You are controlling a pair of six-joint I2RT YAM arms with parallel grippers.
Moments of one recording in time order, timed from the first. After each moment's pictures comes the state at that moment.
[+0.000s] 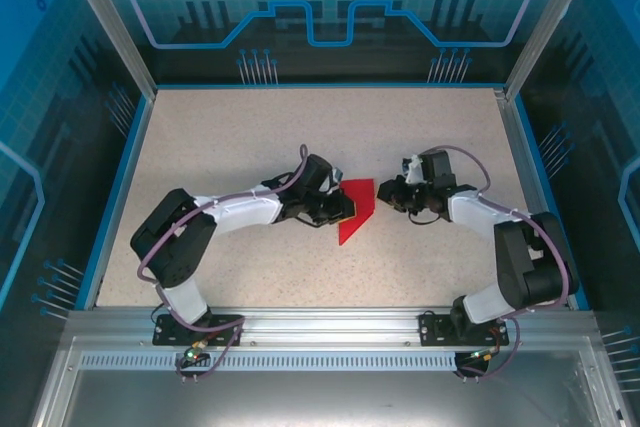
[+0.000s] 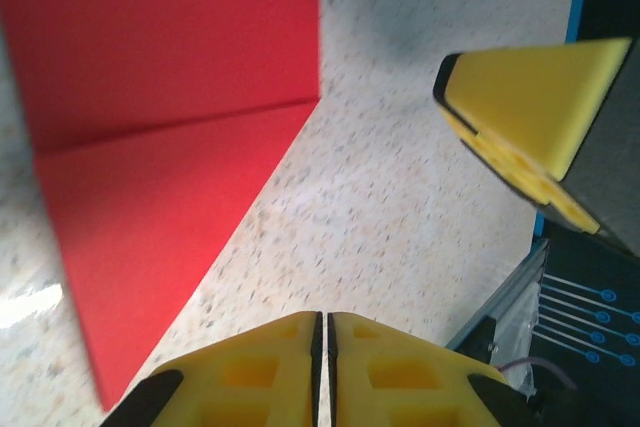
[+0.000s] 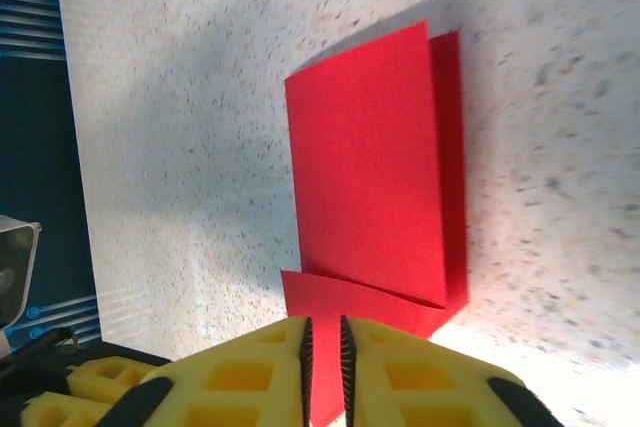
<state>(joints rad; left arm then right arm) -0.70 1.75 1.04 -0.11 0.45 -0.96 0.20 1.49 0.71 -0.11 -0.59 0.70</state>
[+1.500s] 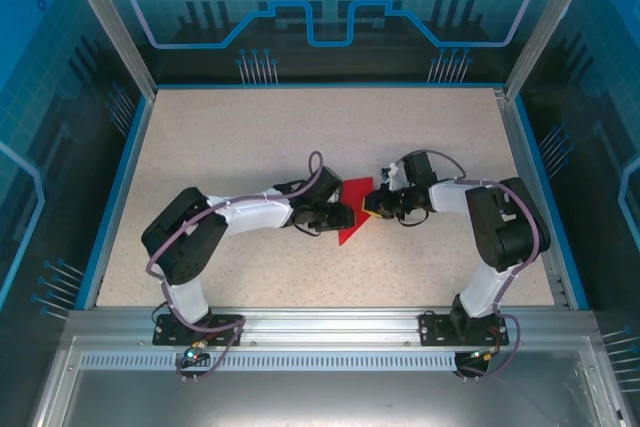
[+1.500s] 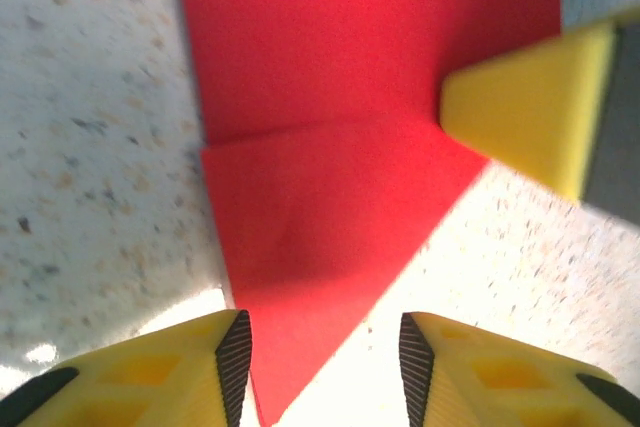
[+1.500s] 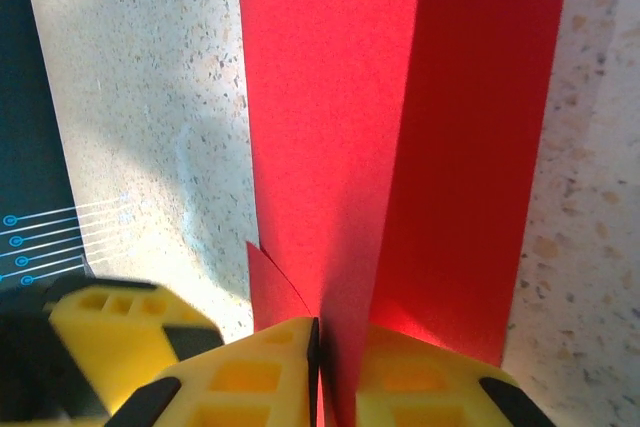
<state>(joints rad) -0.79 1.79 1.05 -0.28 0.18 -0.82 0.26 1.75 0.79 -0.10 -0.74 0.57</state>
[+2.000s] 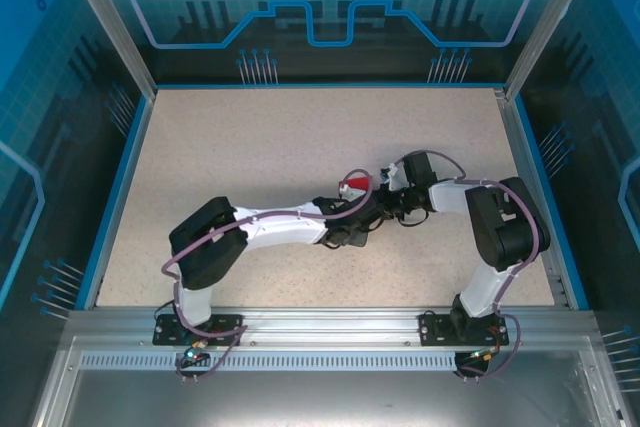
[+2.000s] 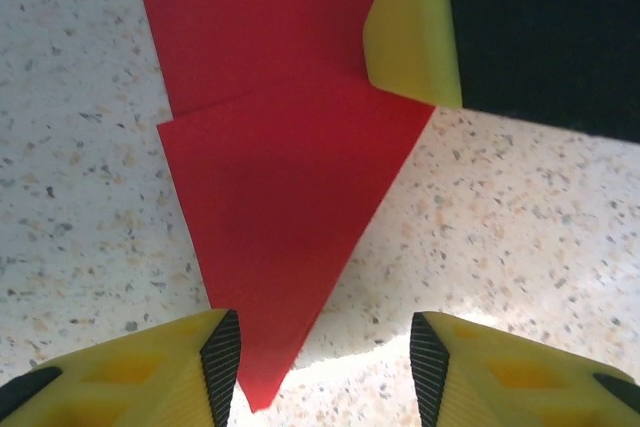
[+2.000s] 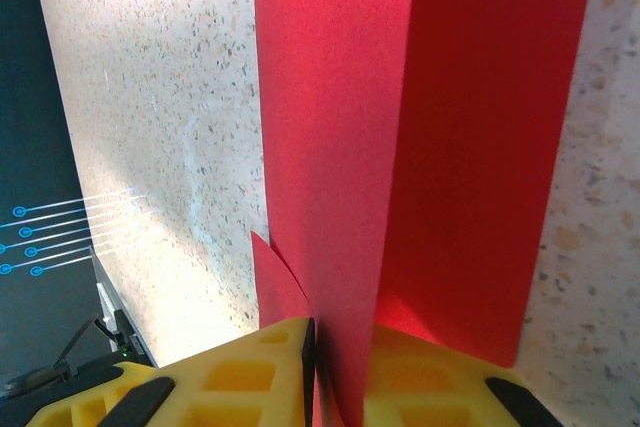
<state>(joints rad) -1.02 1.91 1.27 -0.55 -0.29 -0.79 0.26 1.76 0.79 -0.10 -0.76 0.56</state>
